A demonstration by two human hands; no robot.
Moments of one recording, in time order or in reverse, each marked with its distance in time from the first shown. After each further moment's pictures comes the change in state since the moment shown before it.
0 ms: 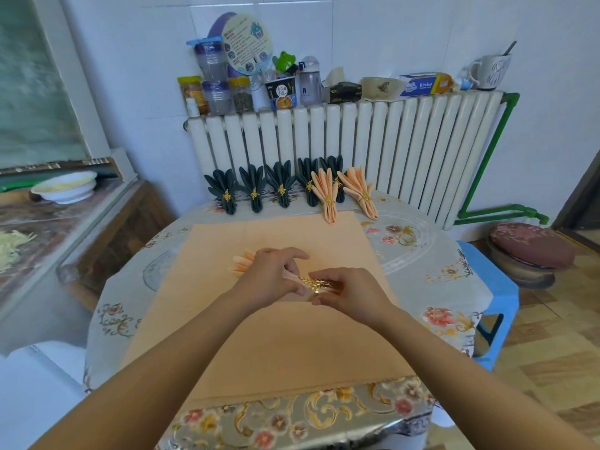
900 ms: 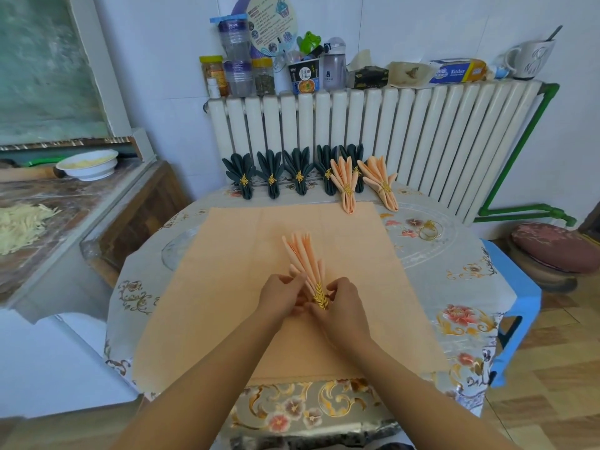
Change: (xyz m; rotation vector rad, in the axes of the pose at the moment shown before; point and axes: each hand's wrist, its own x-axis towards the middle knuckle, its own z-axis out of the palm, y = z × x) left_hand -0.024 -0.025 0.060 -0.832 0.218 -0.741; right_hand -0.013 -0.014 0.083 0.169 0.146 0.386
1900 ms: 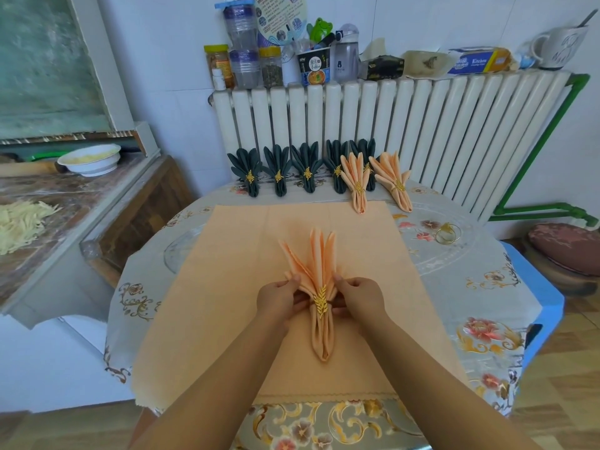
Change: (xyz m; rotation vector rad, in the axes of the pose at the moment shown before) left_hand 0.025 -0.004 0.000 -0.438 0.098 -0.156; right_hand 0.053 0.001 -0.003 0.515 -0.033 0.398
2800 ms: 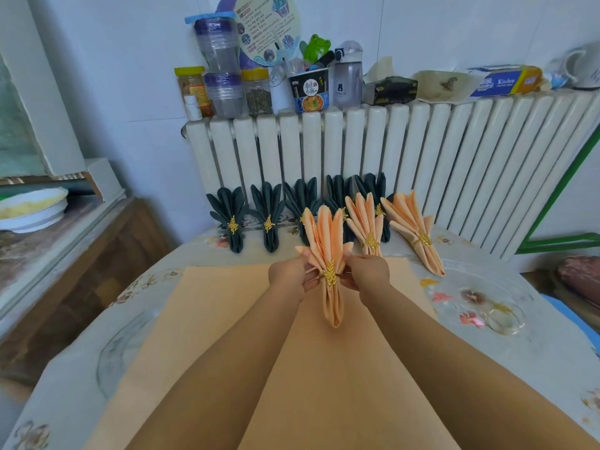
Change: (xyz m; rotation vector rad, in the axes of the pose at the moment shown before) left_hand 0.171 0.118 0.116 -0.010 -0.035 -0.029; right_hand 0.204 -0.114 0.027 0.188 0.118 0.068
